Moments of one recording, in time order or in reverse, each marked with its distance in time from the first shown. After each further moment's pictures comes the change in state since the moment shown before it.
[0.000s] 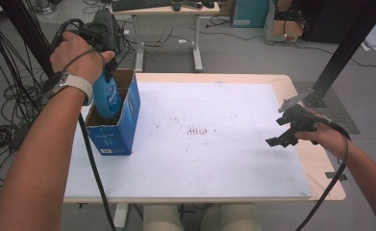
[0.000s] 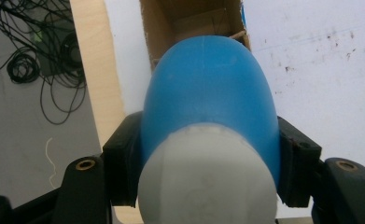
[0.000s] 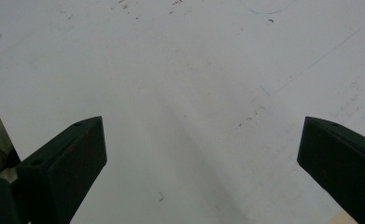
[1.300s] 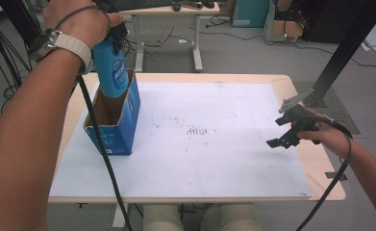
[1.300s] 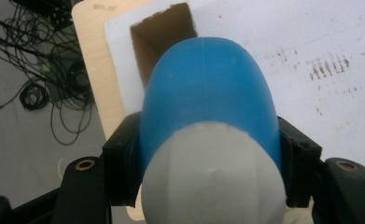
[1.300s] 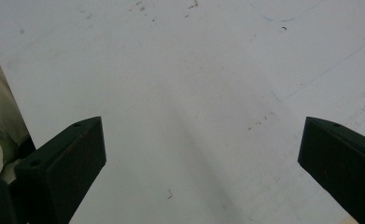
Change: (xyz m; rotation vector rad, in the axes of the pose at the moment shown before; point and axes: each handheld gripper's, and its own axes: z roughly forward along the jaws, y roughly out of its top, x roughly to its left) left arm -0.020 0.018 -0.095 -0.067 -0.009 0.084; right arm 0.009 0.003 -0.006 -0.012 0.031 0.023
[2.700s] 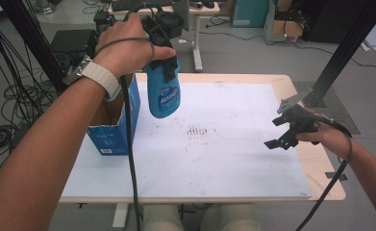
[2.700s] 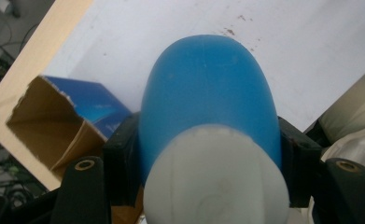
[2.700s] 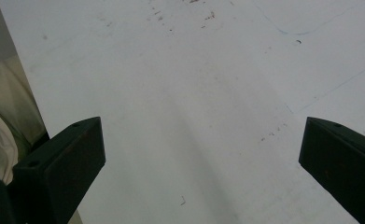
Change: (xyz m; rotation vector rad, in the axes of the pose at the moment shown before) left arm -0.104 0.000 0.006 -0.020 -0.182 0.518; right arm 0.007 0.007 -0.004 -0.009 0.033 -0.066
